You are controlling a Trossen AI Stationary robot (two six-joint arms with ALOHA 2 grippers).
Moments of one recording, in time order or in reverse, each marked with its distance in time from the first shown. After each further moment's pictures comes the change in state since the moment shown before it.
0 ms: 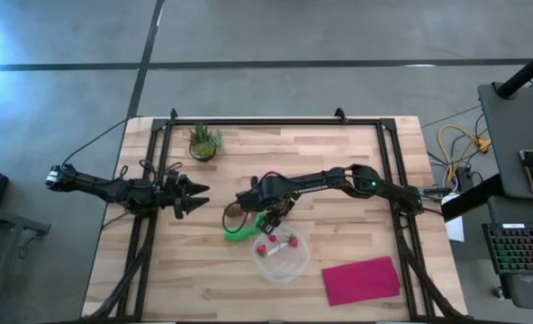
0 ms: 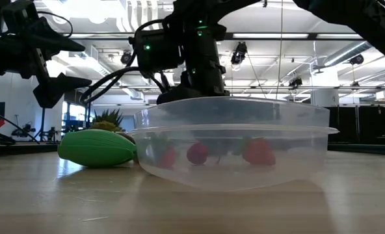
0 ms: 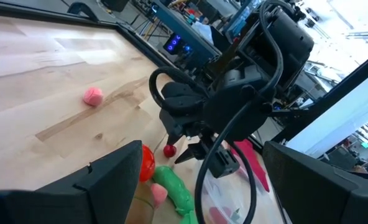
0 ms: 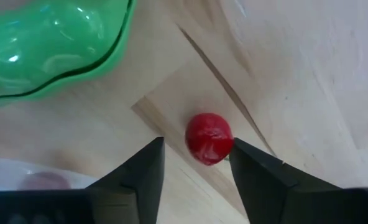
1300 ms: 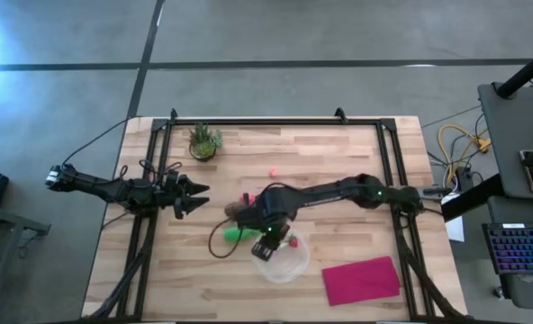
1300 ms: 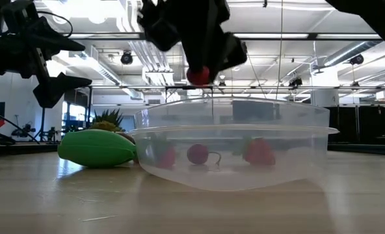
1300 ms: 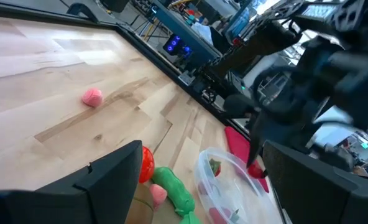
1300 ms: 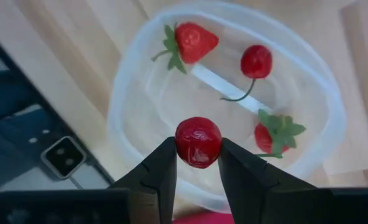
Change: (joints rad) left arm 0.000 -0.001 0.000 0.001 0.000 0.000; right arm 0.138 -0.016 0.296 -0.133 -0.269 0.001
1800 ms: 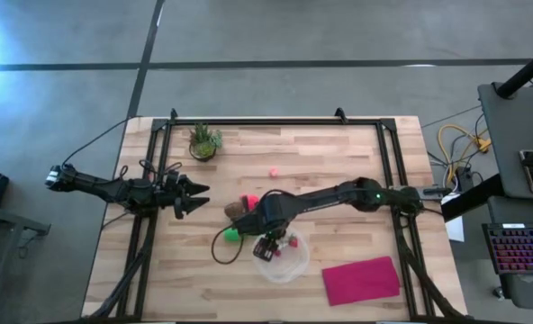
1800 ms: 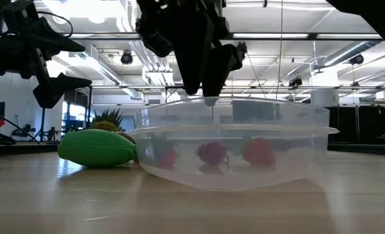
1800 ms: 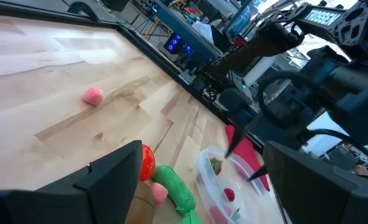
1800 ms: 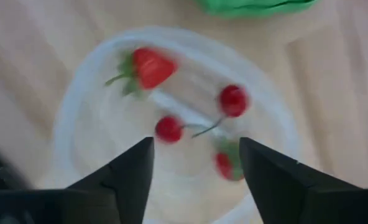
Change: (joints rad) left arm 0.000 -0.001 0.000 -0.002 0.000 0.000; right arm 0.025 0.015 0.001 -0.016 0.229 -0.034
